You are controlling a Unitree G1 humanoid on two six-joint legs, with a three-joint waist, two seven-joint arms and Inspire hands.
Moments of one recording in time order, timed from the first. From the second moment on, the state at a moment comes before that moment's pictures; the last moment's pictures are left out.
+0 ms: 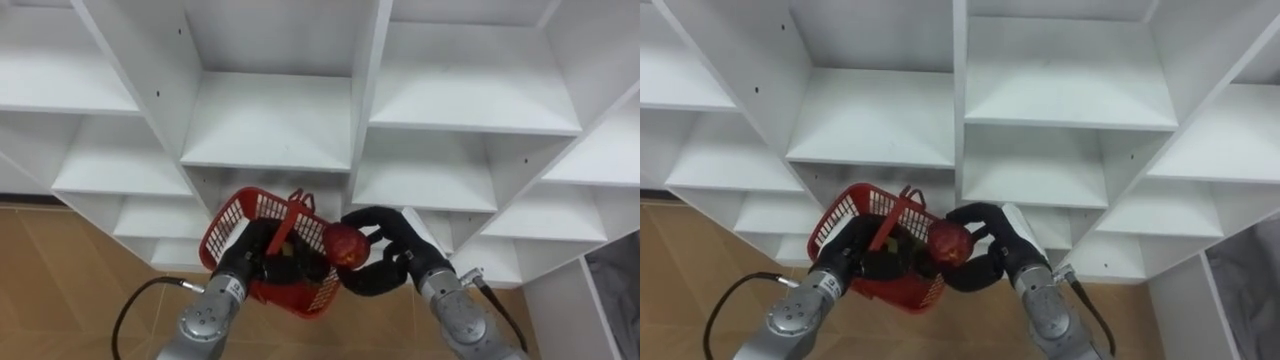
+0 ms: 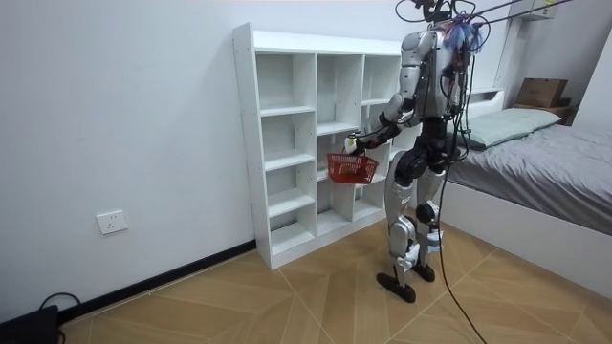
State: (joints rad) left arm -0.10 0.16 -0.27 0.63 0.01 -0.09 -0.01; right arm -0.07 -0.22 0.37 0.53 -0.25 -0.14 -0.05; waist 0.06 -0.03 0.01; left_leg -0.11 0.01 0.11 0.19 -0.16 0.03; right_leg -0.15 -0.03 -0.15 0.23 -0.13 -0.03
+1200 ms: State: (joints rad) left arm -0.09 0.15 -0.27 0.60 0.01 -0.10 -0.12; right arm -0.06 -0.22 0.38 0.53 -0.32 -0.14 0.05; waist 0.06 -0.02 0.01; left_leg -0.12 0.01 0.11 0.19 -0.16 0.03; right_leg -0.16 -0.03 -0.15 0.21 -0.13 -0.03
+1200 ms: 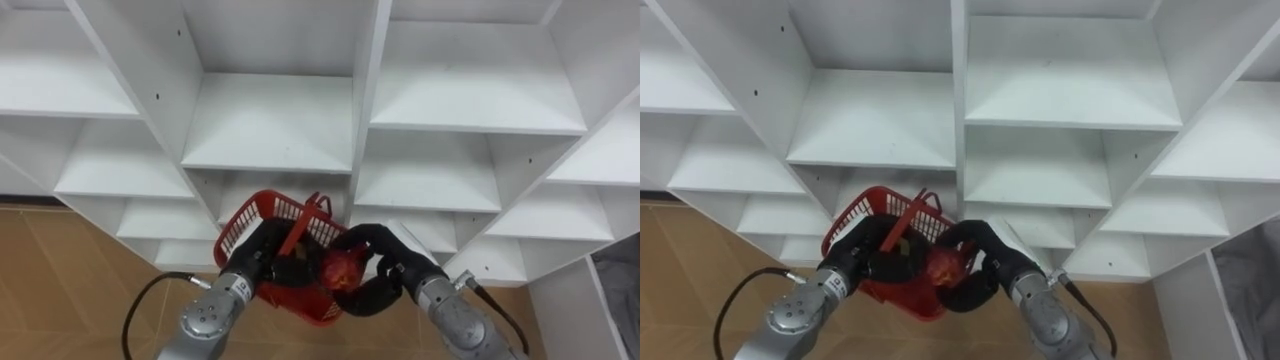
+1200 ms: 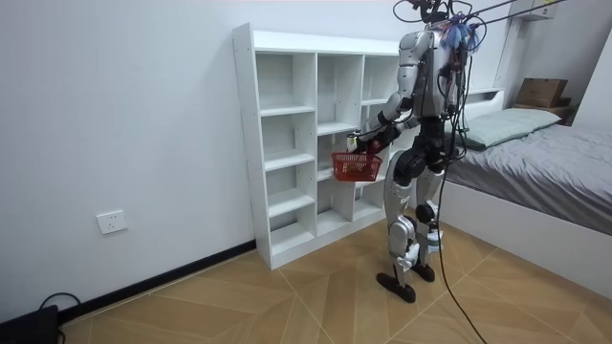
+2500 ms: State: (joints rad) left arm -0.09 0.14 -0.32 0.57 0.01 -0.10 -0.13; right arm -0.06 -0.20 0.40 0.53 -0.31 -0.11 0.05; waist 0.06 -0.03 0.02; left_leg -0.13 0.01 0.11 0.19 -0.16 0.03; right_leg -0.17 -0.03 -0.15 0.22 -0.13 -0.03
